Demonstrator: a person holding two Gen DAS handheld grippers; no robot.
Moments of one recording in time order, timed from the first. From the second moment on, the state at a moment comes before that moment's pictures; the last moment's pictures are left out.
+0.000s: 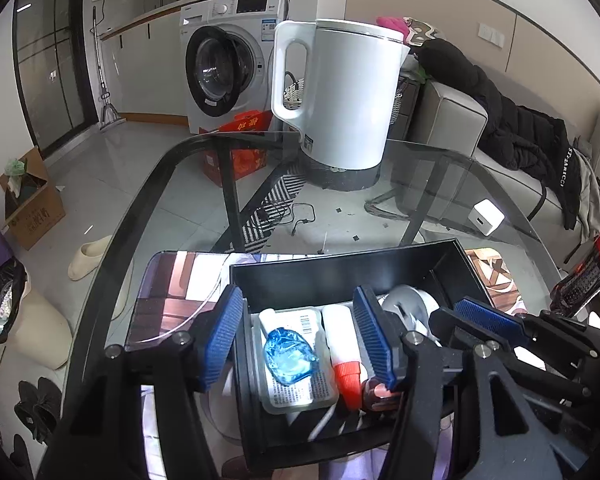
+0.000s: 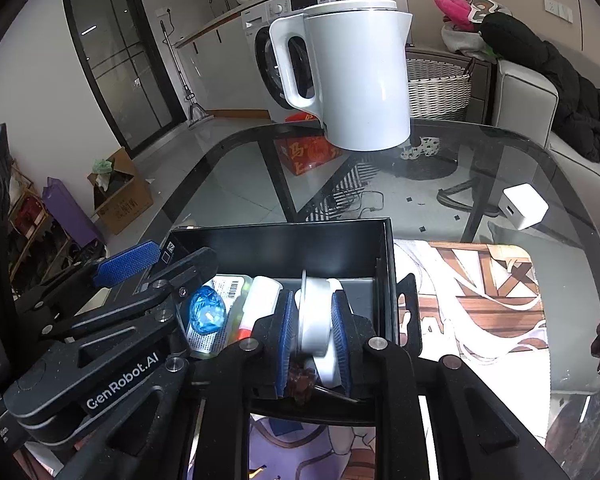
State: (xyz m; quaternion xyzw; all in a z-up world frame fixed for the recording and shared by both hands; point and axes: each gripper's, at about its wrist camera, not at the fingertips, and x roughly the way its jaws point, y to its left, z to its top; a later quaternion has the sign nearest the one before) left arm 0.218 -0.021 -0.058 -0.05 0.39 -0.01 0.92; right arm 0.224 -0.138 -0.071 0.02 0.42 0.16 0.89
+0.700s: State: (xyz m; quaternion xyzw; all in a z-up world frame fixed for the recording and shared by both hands) left arm 0.105 -0.044 -0.048 0.03 0.46 -0.12 0.88; right arm 0.098 -0.170 -0.061 0.04 0.52 0.24 0.82
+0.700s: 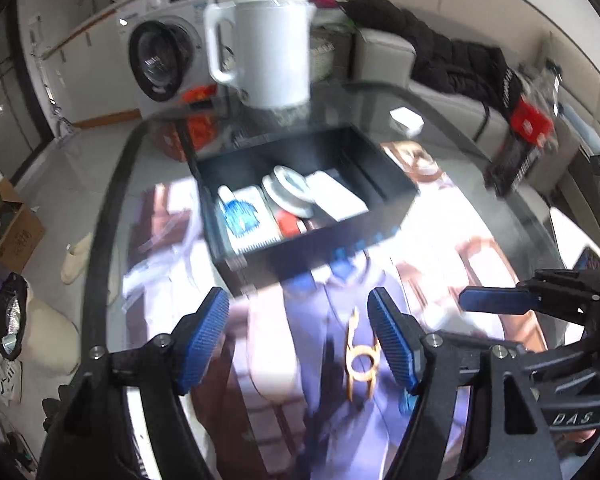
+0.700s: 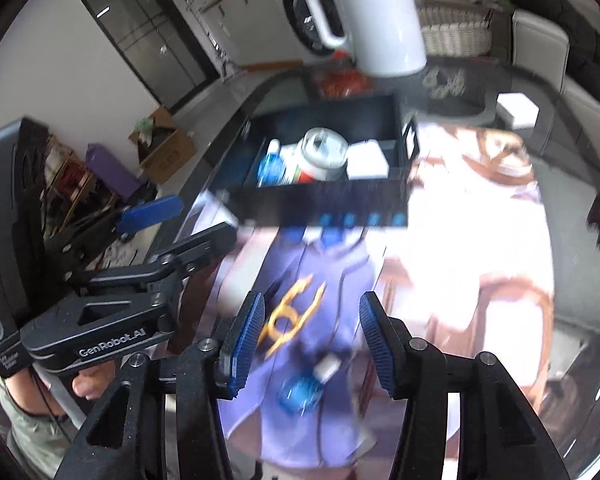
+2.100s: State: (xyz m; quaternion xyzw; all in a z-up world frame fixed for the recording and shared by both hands) left arm 0.075 -0.058 -0.027 0.05 0.35 -0.12 0.93; right arm 0.059 -0.162 -0.039 -0.06 0.36 0.22 0.91
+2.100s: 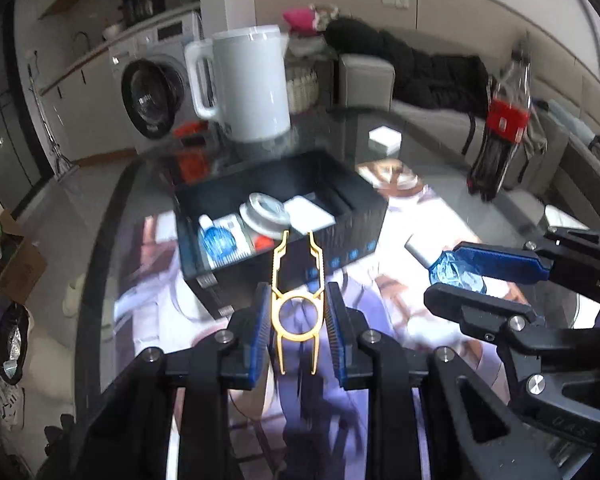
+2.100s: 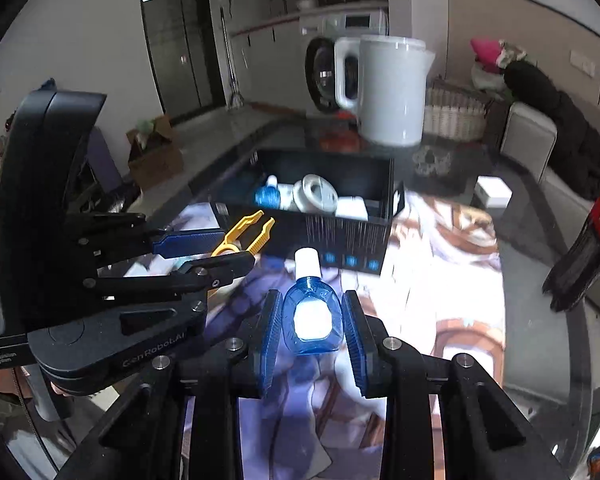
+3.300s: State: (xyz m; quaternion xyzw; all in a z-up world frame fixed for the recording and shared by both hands) left arm 0.149 -0.020 -0.039 -0.03 0.33 -0.04 0.94; right arm 0.167 -0.156 -0.042 0.01 0.33 0.19 0.93
